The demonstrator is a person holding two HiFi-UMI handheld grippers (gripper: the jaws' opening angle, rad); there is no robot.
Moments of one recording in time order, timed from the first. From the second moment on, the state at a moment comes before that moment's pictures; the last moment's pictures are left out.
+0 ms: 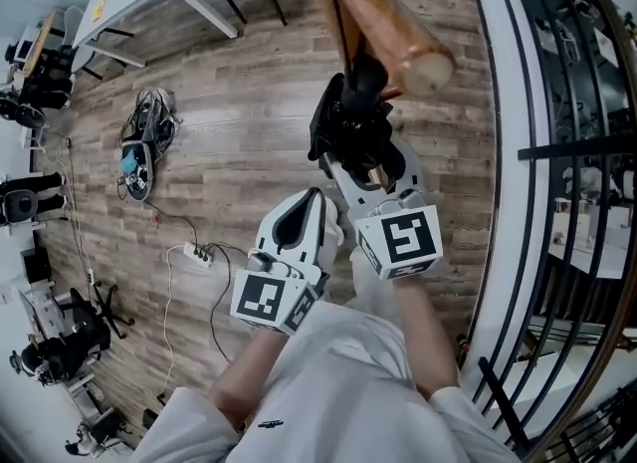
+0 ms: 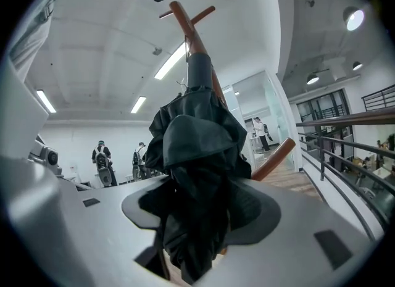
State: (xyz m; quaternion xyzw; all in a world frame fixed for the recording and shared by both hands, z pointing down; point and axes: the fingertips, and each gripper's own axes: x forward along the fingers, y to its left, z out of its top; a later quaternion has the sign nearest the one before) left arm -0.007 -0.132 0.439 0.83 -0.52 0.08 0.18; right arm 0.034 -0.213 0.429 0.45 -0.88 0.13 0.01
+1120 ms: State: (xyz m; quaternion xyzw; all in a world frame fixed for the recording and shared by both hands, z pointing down) left arm -0.010 -0.147 0.399 0.84 -0.51 0.06 0.16; right arm 0.043 -0.199 0.412 0.43 -0.89 0.13 0.03
